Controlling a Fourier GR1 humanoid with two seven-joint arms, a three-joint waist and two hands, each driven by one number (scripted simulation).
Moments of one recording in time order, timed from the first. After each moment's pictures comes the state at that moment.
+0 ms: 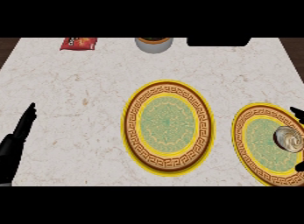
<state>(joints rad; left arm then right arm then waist) 0.10 0.41 -0.01 -1.50 -0.07 0.12 -0.13 -0.19 -0.65 -0.13 -0.93 0.29 0.49 -0.17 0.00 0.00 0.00</state>
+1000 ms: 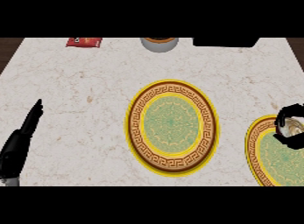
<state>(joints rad) 0.07 0.33 0.05 -1.49 -0.15 0.05 -0.13 -0.39 -0.61 -0.07 -0.73 0.52 0.38 -0.42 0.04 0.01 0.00</state>
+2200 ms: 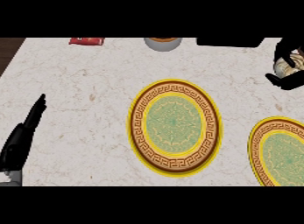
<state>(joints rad) 0.01 0.32 0.05 -1.46 -0.16 0.03 -0.12 -0.91 -0.63 -0.07 -0.45 0.66 0.03 -0.96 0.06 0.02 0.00</state>
